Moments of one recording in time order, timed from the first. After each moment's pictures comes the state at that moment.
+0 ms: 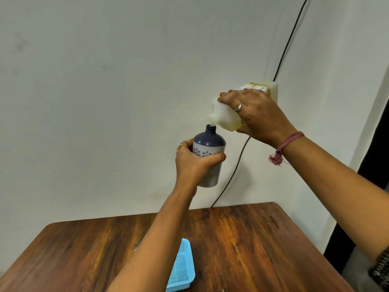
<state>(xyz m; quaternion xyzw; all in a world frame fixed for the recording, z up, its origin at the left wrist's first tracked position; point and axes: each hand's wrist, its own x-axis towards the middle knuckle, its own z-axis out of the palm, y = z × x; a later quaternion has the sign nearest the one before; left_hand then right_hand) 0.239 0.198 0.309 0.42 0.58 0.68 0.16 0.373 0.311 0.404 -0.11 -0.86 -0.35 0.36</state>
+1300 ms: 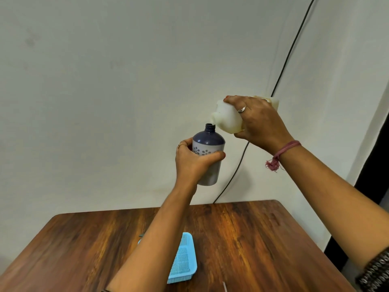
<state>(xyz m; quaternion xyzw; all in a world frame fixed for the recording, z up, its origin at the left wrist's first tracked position) 0.231 0.191 0.304 0.40 0.58 0.69 0.16 0.364 0.299 0.385 -0.17 -0.86 -0.27 0.40</state>
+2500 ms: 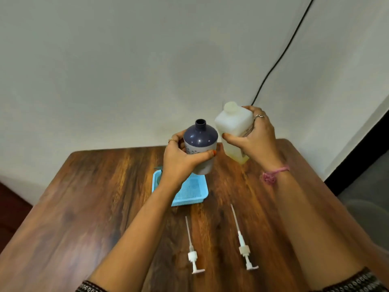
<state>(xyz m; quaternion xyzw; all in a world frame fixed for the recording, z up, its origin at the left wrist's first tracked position) 0.206 0.110 0.182 0.38 0.64 0.63 0.22 0.348 0.234 0.210 -0.38 -0.78 0.22 0.44</state>
